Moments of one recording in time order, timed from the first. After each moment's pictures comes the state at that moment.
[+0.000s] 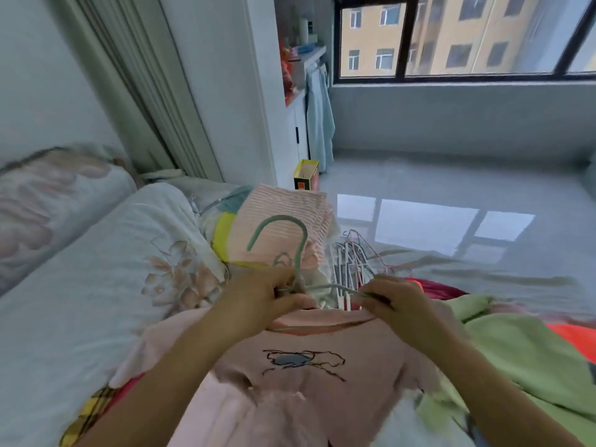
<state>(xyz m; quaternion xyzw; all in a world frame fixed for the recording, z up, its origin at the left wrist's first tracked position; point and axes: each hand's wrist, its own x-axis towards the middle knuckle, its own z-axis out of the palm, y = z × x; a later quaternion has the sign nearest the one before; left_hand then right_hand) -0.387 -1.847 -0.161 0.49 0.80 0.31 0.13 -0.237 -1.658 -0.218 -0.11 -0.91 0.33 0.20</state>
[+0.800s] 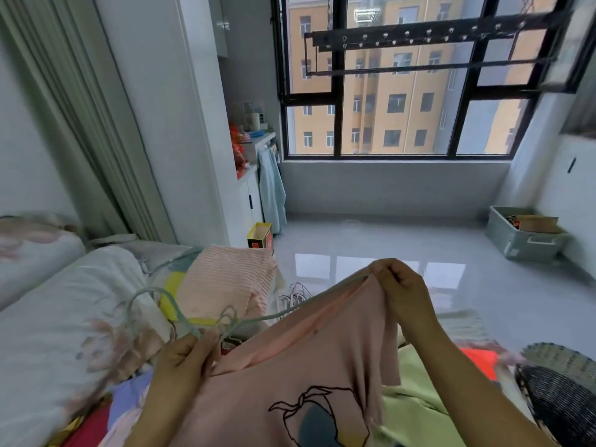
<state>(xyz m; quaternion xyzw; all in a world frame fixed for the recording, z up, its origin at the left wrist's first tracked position) -0.265 -1.865 -0.158 0.24 0.74 0.63 0.06 -0.099 -1.612 -0.125 -0.29 -0.70 0.50 0.42</state>
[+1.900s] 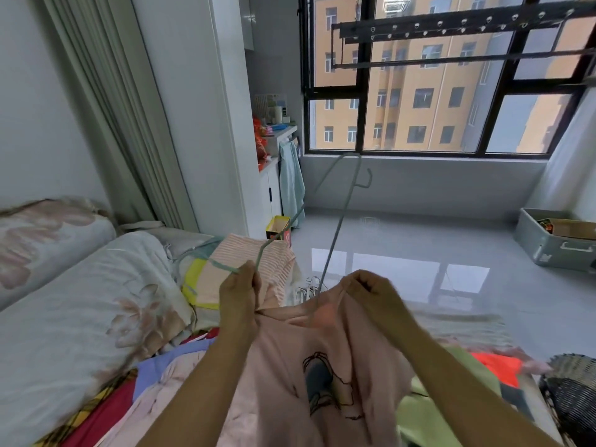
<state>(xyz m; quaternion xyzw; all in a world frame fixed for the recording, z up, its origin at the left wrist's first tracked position) -0.277 -1.784 -0.131 0.06 0.57 0.81 0.13 -0.132 -1.651 -0.130 -0.23 -0.79 0.50 0.25</state>
